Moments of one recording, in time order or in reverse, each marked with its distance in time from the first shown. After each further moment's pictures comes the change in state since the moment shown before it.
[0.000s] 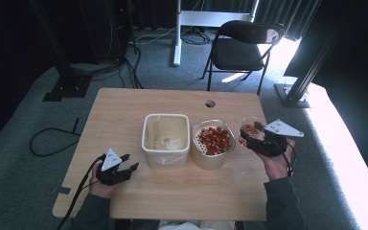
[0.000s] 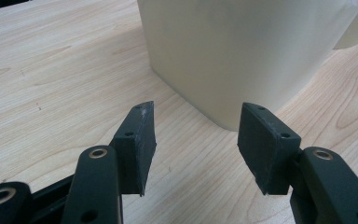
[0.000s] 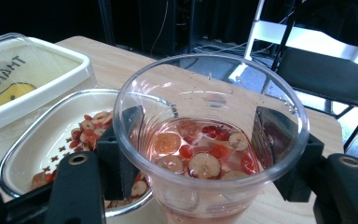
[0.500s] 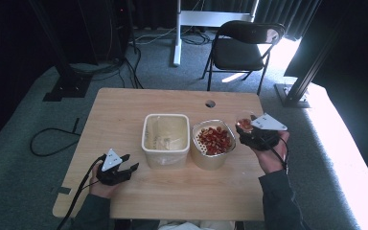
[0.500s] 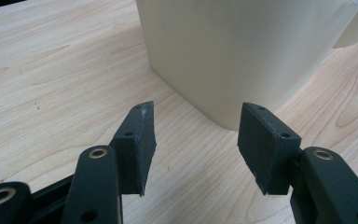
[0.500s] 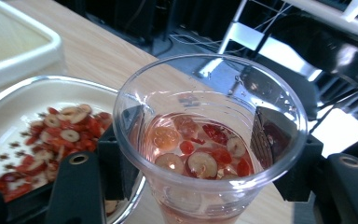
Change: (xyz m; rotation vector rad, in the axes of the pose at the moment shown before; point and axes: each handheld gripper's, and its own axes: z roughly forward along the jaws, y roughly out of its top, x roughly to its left) left arm -0.001 0.000 0.001 0.001 -0.003 0.001; right arm 0.018 0.019 0.018 0.069 -0.131 -0.208
